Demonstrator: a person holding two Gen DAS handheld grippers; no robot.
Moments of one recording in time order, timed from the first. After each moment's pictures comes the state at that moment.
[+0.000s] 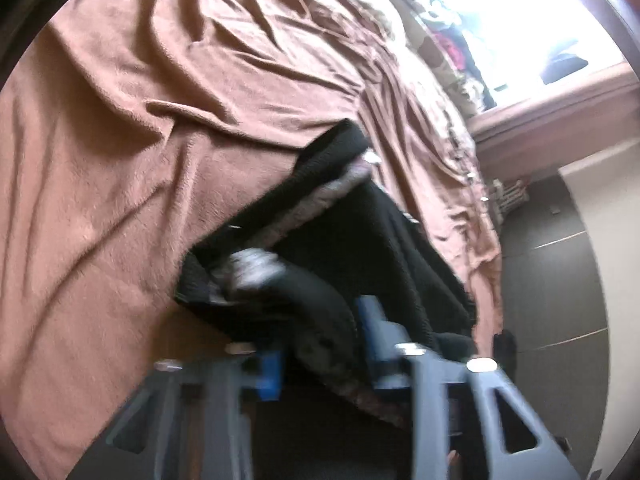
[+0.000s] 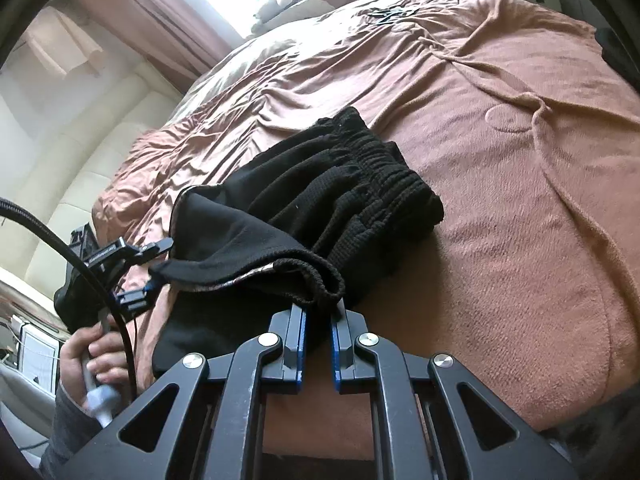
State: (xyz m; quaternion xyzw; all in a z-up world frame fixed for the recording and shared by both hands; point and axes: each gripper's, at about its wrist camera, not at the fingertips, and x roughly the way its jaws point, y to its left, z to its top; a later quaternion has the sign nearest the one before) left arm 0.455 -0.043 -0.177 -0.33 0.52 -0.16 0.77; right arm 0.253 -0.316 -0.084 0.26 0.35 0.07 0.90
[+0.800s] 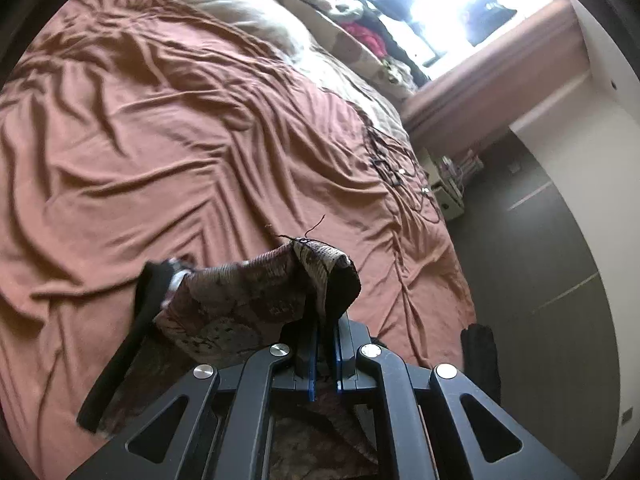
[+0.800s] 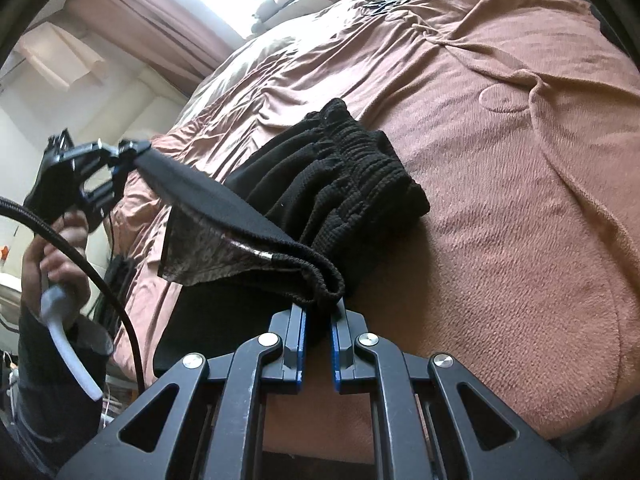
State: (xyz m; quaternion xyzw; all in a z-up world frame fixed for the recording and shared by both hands) left arm 0.521 -0.126 -0.065 -0.25 0.46 -0.26 0.81; right arm 0.253 -0.330 -0.101 0.30 0.34 0.09 0.89
